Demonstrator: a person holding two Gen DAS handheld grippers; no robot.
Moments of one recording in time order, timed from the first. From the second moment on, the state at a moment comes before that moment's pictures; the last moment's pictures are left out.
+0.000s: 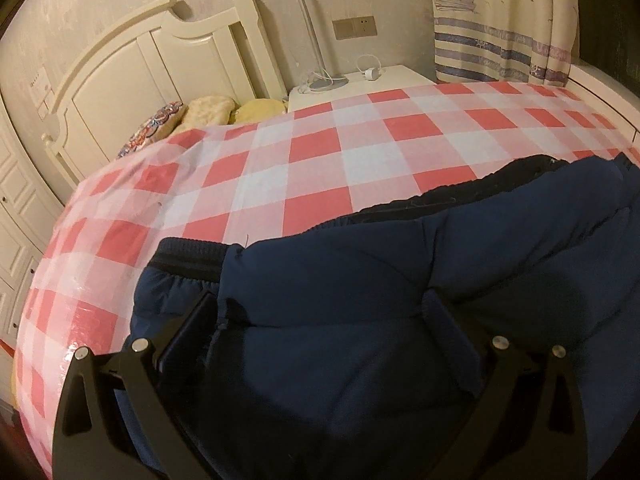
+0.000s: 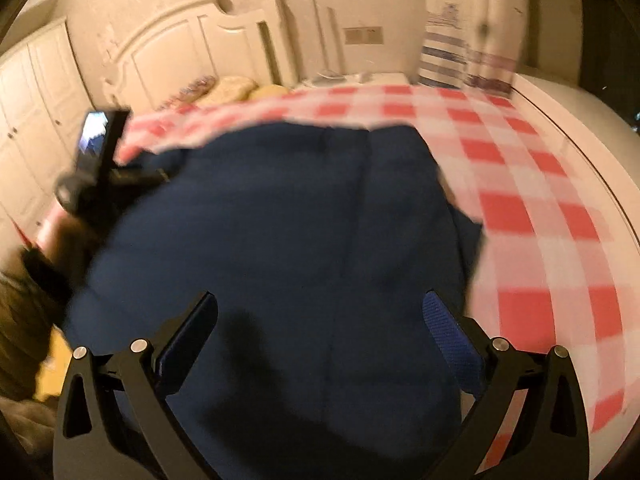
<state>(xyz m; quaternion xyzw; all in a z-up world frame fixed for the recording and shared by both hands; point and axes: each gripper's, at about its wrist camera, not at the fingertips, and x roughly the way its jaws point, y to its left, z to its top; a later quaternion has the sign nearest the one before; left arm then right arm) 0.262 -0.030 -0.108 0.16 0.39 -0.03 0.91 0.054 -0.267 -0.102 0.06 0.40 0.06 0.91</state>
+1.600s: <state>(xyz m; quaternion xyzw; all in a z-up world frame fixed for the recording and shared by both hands) 0.265 -0.024 -0.109 0.14 0.40 -0.04 0.91 -0.047 -0.313 -0.140 0.35 0.33 0.11 0.87</state>
